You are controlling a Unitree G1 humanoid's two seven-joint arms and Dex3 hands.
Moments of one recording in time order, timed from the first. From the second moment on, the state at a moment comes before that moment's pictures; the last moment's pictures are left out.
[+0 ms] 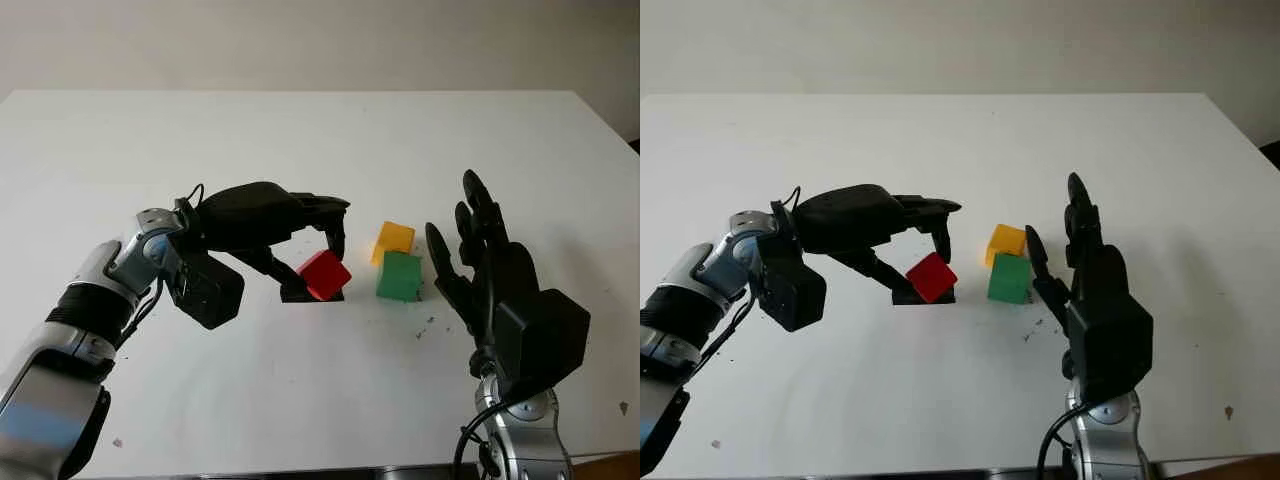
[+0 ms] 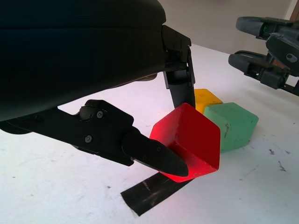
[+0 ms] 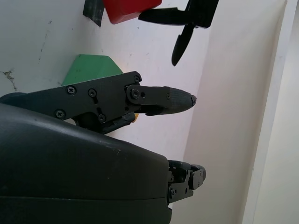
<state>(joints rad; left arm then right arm) -0.83 0.50 -0.35 0.73 0.50 -0.87 -0.44 0.10 0.01 0.01 -0.43 -0.20 0.23 -0.10</state>
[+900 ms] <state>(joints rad) -0.84 0.51 -0.38 0.77 0.51 -0.83 -0.45 0.11 0.01 0.01 -0.45 -0.21 0.25 -0.10</state>
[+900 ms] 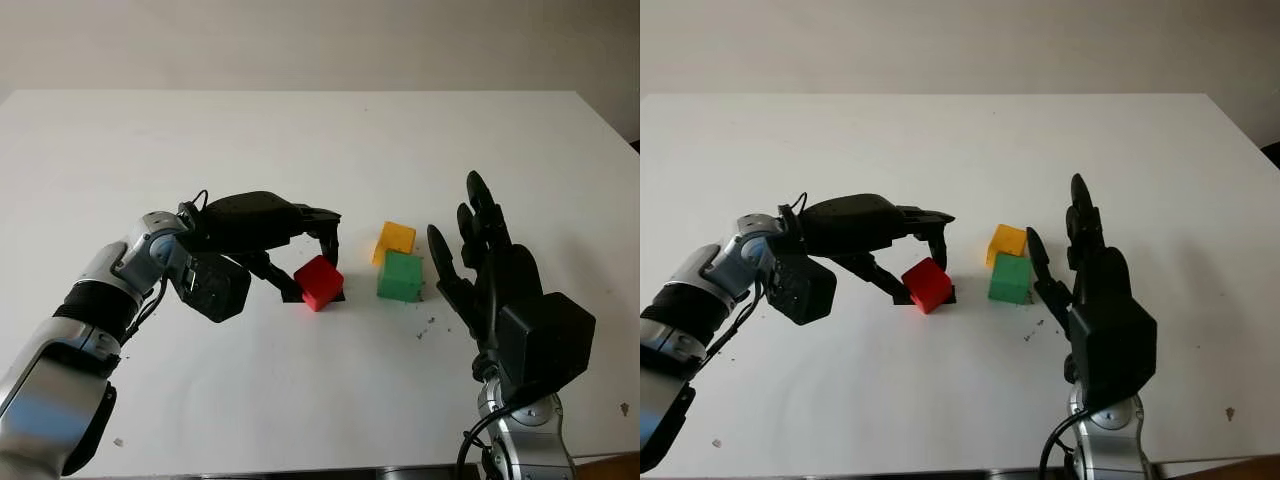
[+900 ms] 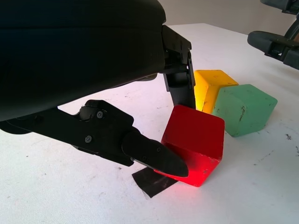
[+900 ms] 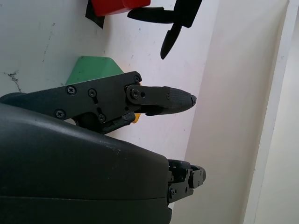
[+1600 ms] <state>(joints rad) -0.82 0.55 -0.38 0.71 0.55 -0.84 -0.40 0.12 0.00 0.00 -0.45 -0.20 0.25 -0.09</state>
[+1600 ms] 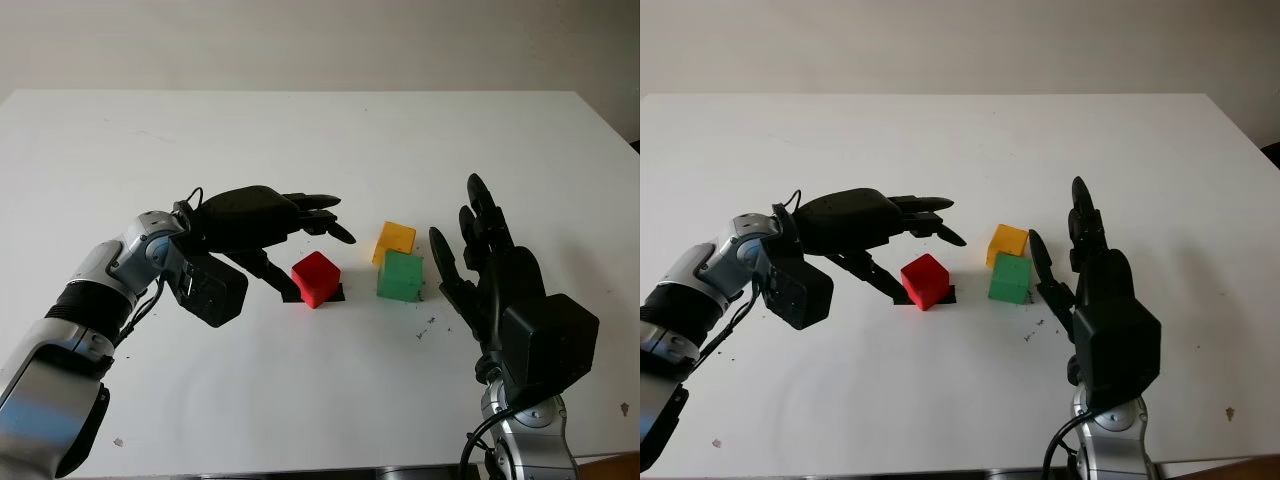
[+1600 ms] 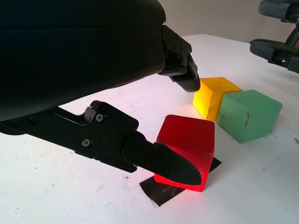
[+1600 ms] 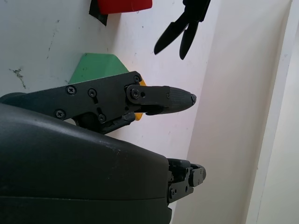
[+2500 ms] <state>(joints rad) -0.39 0.42 0.02 0.23 -0.13 -0.27 -0.42 -0.25 -0.51 -0.17 -0.24 -0.21 0.15 0.23</state>
